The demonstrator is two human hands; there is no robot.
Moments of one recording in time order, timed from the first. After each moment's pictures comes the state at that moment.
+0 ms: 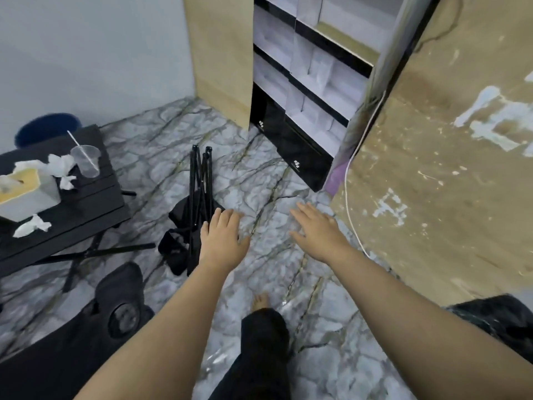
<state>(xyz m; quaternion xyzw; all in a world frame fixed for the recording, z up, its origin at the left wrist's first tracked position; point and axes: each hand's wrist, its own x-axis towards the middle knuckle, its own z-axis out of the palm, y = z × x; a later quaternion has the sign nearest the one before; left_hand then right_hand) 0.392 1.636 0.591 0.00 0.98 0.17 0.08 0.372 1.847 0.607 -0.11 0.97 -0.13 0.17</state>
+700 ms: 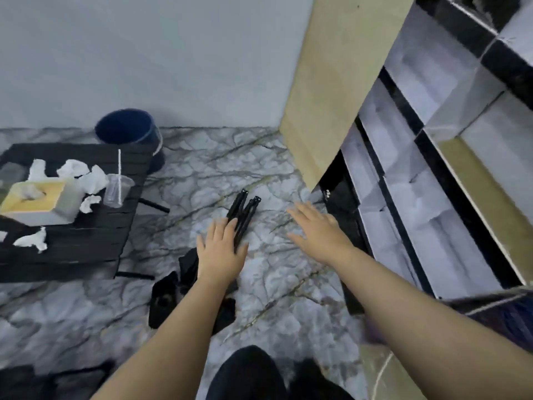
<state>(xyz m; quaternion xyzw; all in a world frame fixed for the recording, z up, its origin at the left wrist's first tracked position) 0.012 1.595 0.595 -0.30 0.93 0.22 0.01 -0.126 1.759 0.643 -0.38 0.90 -0.05 0.21</state>
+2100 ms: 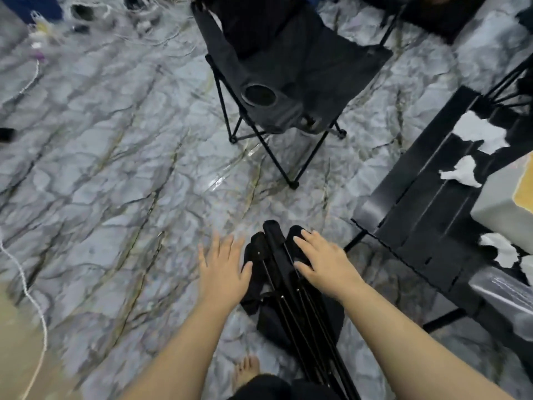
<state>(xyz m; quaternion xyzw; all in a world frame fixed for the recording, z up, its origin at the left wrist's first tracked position) 0.028 1.552 0.346 -0.97 0.11 0.17 -0.10 0.003 1.334 0.356 -0.95 0.00 0.26 0.17</state>
